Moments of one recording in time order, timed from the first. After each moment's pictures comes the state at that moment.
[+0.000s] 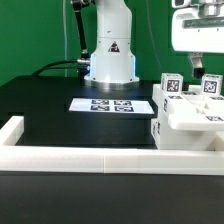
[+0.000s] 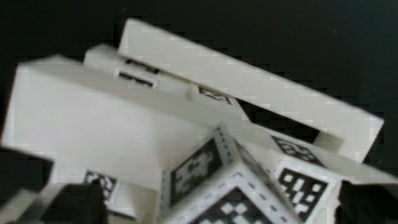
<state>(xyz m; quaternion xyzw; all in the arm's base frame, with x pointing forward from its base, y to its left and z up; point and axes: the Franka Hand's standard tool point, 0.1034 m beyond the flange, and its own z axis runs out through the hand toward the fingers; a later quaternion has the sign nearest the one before) 0.560 0.132 0.120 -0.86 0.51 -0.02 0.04</state>
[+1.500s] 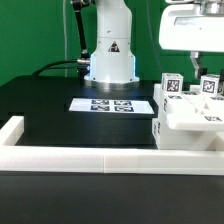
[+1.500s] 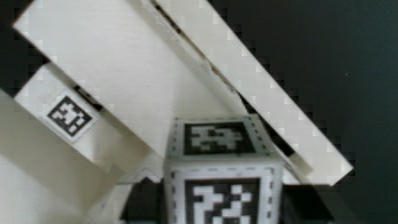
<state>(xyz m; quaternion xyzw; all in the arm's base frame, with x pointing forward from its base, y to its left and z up) 0.565 0.130 0.123 -0.91 0.41 -0.03 0.02</state>
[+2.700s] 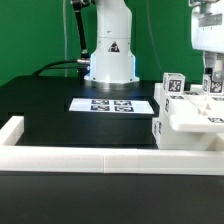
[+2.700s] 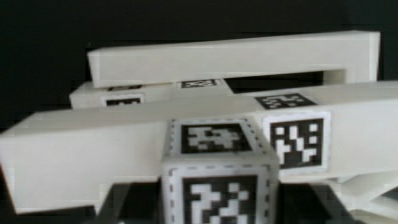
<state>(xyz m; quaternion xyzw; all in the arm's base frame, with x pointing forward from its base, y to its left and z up) 0.566 0.131 0.123 -0.66 0.75 -0.01 0.04</state>
